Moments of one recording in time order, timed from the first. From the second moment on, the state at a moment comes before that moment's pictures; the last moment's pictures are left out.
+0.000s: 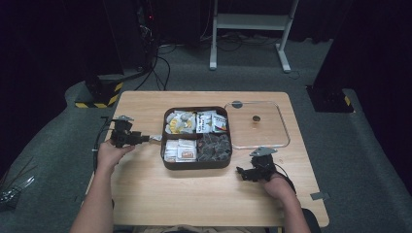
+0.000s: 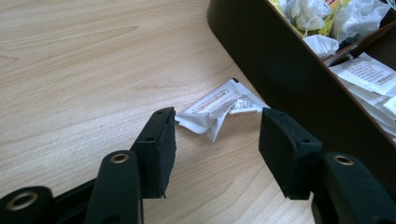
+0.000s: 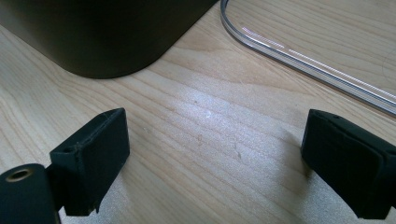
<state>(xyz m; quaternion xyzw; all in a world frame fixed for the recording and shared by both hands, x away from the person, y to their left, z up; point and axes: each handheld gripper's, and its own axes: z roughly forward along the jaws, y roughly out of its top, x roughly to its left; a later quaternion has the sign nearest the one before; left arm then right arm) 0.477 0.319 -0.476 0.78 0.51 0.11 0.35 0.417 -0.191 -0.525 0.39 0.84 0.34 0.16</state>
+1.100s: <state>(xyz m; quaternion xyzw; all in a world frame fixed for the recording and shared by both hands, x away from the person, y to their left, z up) 0.453 0.367 -0.508 0.74 0.57 0.15 0.32 0.421 -0.189 -0.524 0.39 0.84 0.34 0.16</state>
